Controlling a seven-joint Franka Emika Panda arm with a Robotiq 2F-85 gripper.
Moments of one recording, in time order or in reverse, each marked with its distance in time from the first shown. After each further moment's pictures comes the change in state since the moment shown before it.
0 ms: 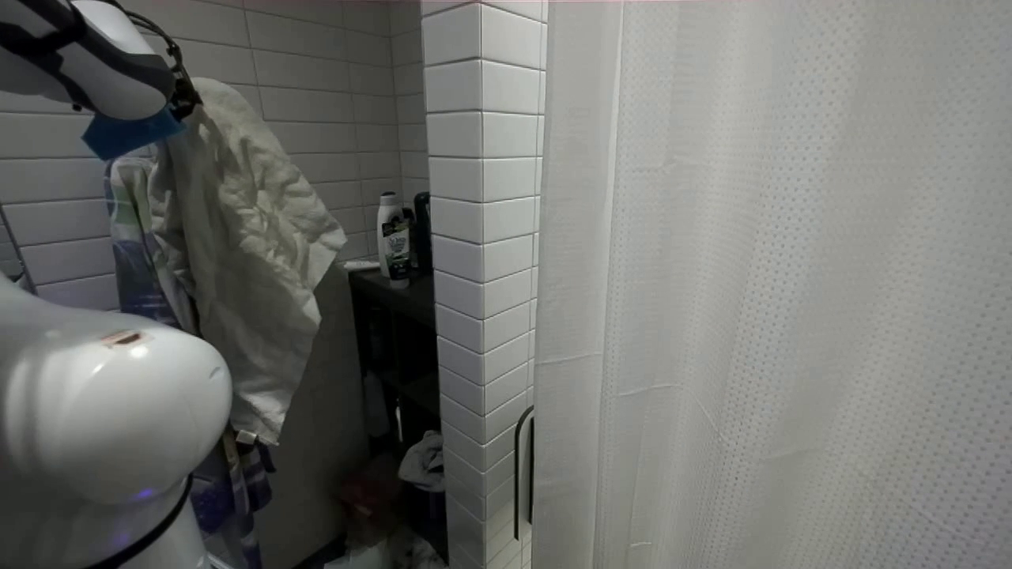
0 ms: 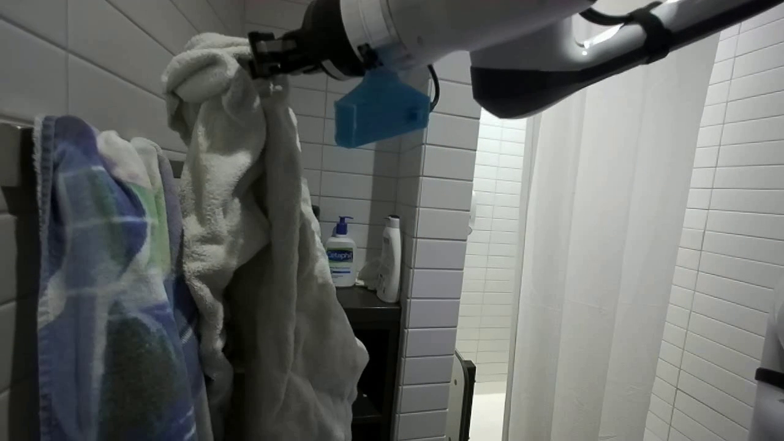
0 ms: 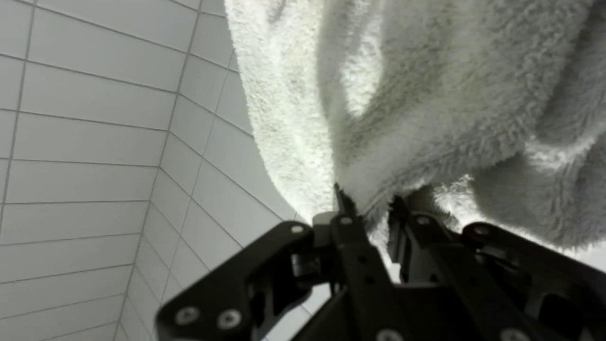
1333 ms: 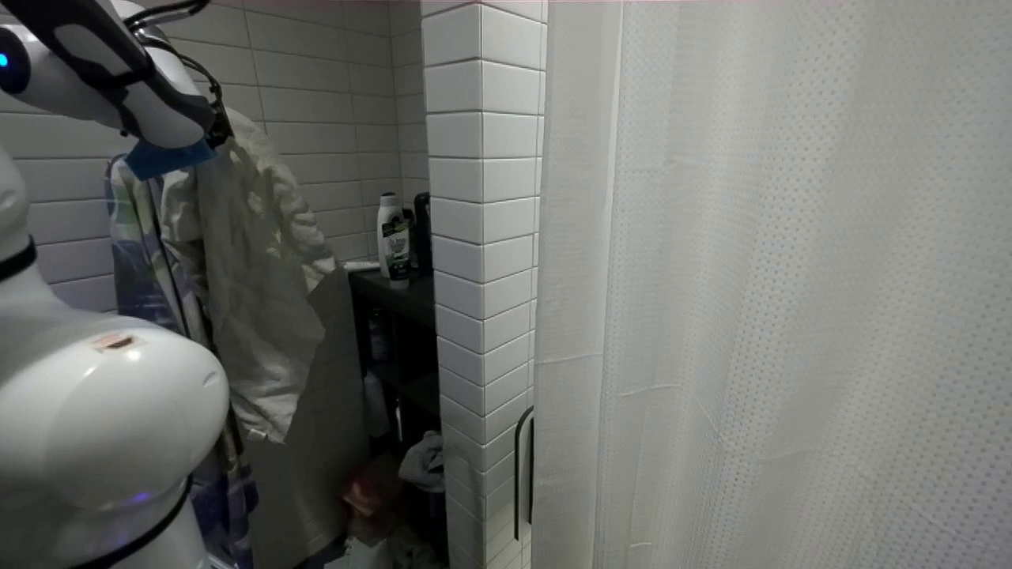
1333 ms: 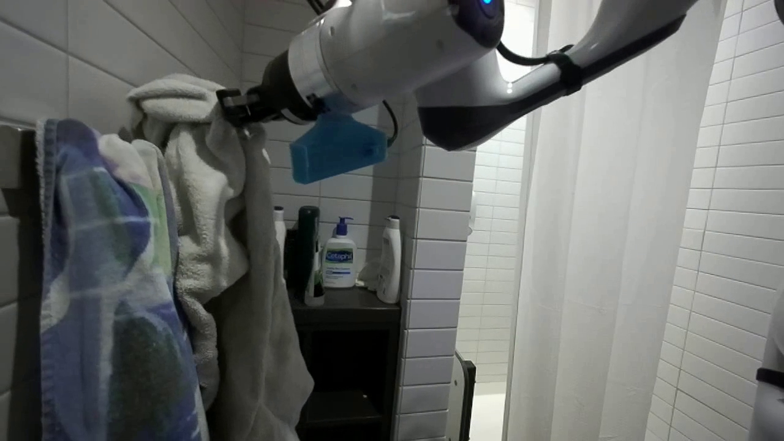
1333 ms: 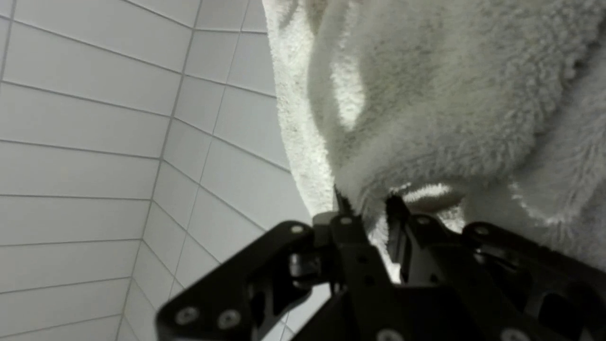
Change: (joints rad) arm -0.045 0.253 0.045 0.117 -0.009 -0.062 -0.038
